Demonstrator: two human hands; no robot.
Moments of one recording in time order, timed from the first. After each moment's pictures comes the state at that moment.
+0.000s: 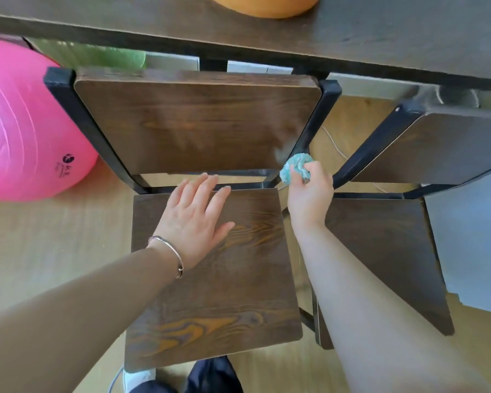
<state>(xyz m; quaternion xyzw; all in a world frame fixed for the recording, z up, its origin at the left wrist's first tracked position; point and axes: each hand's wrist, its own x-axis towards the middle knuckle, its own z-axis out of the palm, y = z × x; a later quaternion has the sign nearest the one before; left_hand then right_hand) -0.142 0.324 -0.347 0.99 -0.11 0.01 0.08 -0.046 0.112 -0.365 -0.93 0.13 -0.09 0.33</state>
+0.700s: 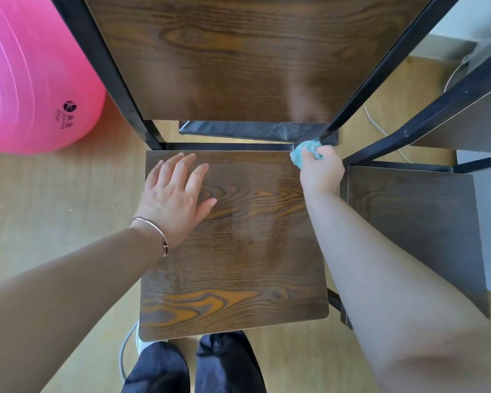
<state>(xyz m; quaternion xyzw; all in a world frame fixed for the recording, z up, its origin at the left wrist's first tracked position) -0.182 0.383 -0.425 0.99 -0.02 -0.08 0.08 -0.048 0.136 -0.452 -0.92 0.24 0.04 0.32</state>
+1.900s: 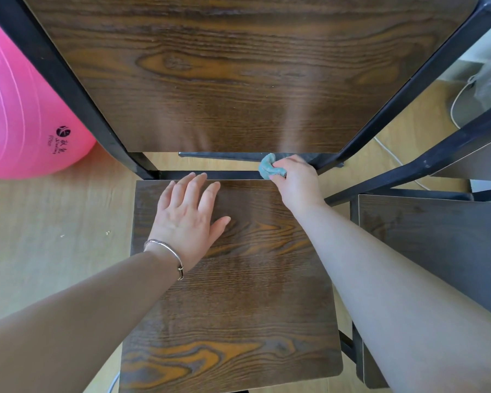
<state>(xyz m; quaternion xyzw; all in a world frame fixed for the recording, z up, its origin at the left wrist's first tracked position) -0.144 0.359 -0.450 0.99 0.00 -0.09 0.08 -0.011 0.164 -0.478 -0.97 -0.08 0.14 0.18</state>
